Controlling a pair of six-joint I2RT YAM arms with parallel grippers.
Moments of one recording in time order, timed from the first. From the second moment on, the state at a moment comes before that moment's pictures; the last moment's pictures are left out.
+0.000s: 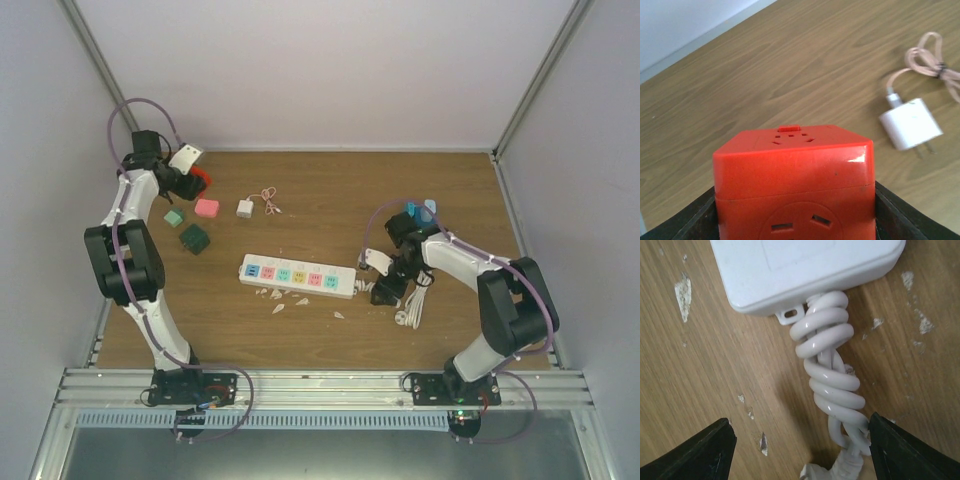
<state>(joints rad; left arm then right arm) 0.20 1.90 1.60 -0.64 0.35 0.67 0.40 1.59 0.94 -0.80 -0.37 -0.68</state>
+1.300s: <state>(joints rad) 0.30 2.30 1.94 -0.75 0.30 0.71 0.03 1.41 0.68 -0.86 -0.20 -1.07</state>
